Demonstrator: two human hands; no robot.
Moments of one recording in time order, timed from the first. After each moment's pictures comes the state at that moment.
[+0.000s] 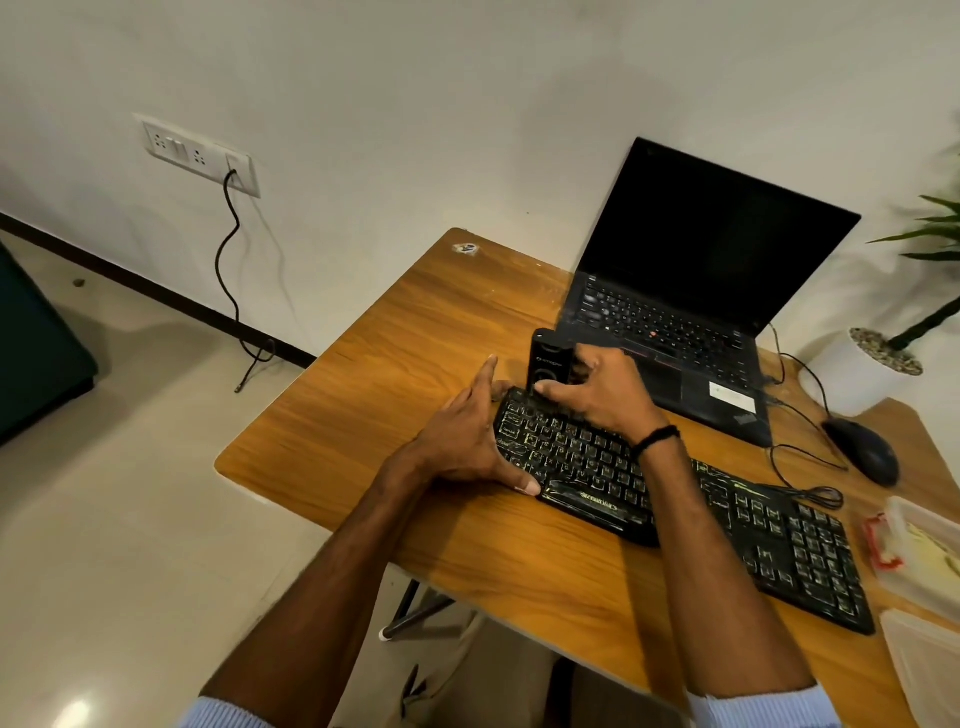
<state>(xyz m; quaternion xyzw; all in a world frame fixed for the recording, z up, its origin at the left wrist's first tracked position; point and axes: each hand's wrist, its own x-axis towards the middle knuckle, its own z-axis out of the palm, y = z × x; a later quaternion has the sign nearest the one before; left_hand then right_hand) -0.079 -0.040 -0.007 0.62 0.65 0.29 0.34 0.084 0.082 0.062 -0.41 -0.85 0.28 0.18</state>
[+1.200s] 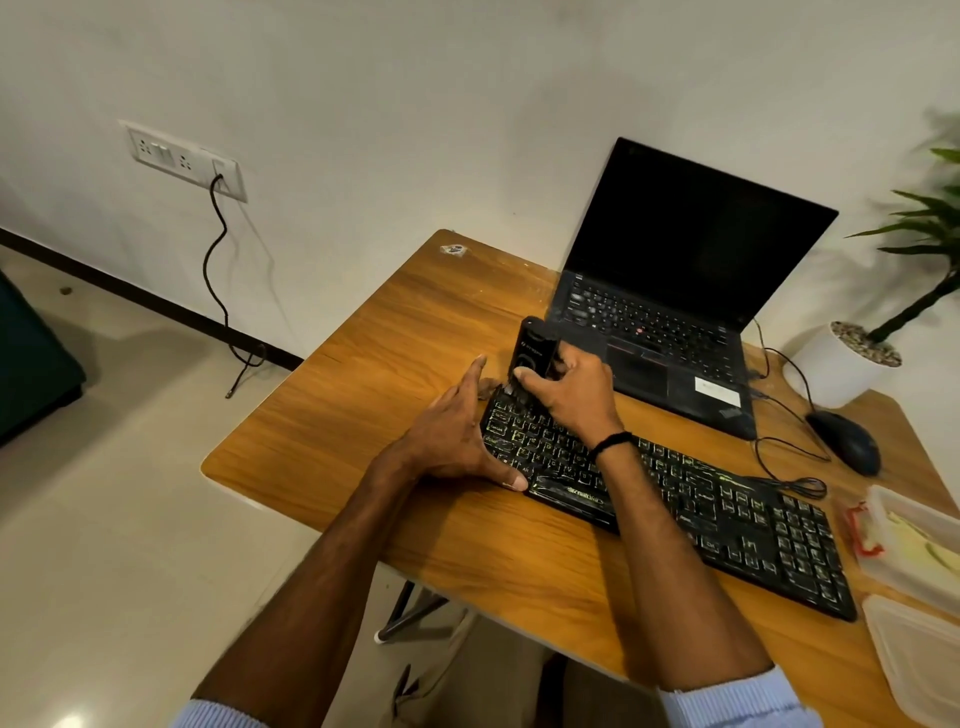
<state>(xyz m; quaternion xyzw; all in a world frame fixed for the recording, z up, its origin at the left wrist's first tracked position) -0.078 -0.040 -0.002 0.61 0.66 0.29 0.33 0.071 0.074 0.038 -0.43 -0.80 0.30 0.29</state>
